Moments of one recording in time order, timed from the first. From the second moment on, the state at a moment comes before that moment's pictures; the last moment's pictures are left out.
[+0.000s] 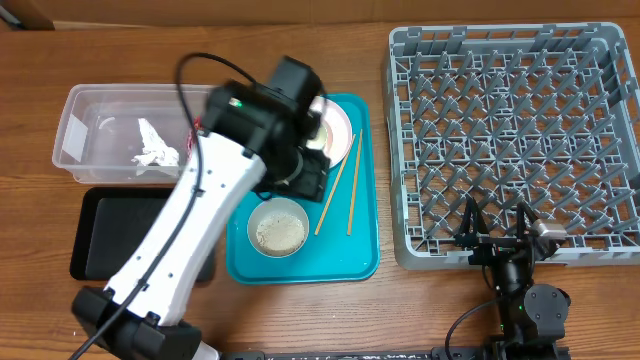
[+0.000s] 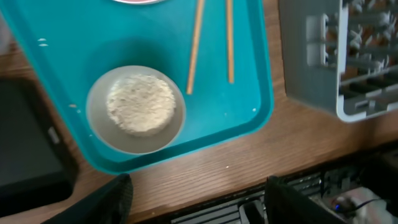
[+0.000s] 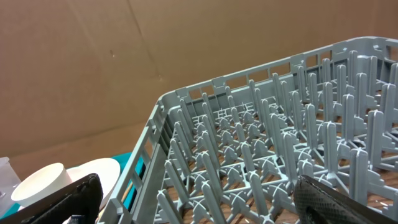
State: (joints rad) left arm -0.52 1.69 1.79 -1.54 0.14 -0.31; right arm 0.03 0.01 0.02 -0.03 0.00 0.30
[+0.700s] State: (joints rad) left arm -0.66 1.69 1.38 -1.14 0.15 -0.41; right arm 0.03 0.01 0.02 -0.03 0.00 0.30
